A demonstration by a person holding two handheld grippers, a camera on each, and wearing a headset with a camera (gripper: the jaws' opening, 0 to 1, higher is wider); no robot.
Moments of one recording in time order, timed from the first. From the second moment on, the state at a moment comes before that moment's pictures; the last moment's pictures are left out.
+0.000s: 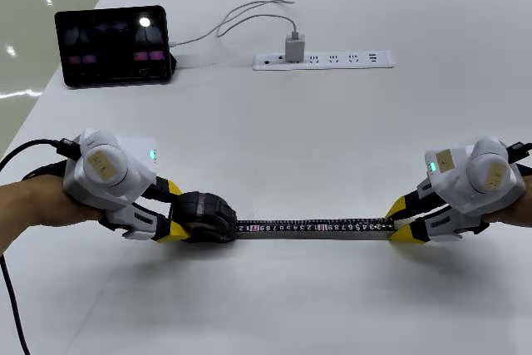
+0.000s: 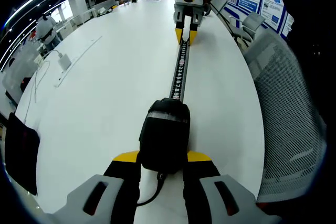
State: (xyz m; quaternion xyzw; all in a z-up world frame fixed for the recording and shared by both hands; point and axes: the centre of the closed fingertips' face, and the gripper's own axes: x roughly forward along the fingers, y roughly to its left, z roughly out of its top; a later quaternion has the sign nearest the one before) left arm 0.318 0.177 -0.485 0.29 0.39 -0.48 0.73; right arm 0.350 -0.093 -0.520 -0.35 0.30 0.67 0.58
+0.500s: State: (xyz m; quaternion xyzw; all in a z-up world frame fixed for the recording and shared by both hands) left arm 0.318 0.177 -0.485 0.30 0.39 -0.48 0.72; right arm 0.348 -0.092 -0.519 -0.36 0.31 0.67 0.57
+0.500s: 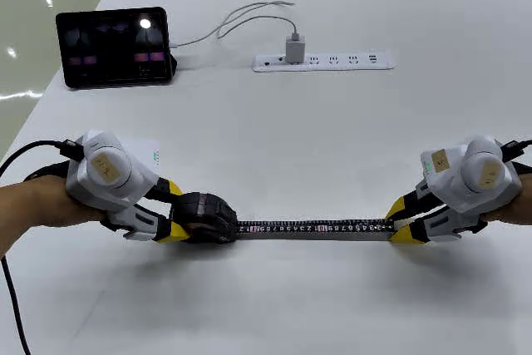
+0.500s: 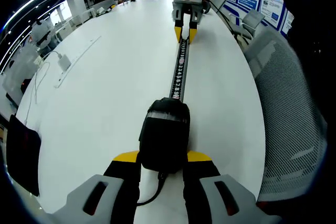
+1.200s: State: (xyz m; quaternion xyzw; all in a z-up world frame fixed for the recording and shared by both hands) left arm 0.316 0.186 -0.485 0.30 0.40 -0.46 0.74; right arm 0.346 -0.097 -0.516 -0.35 0.33 0.65 0.59
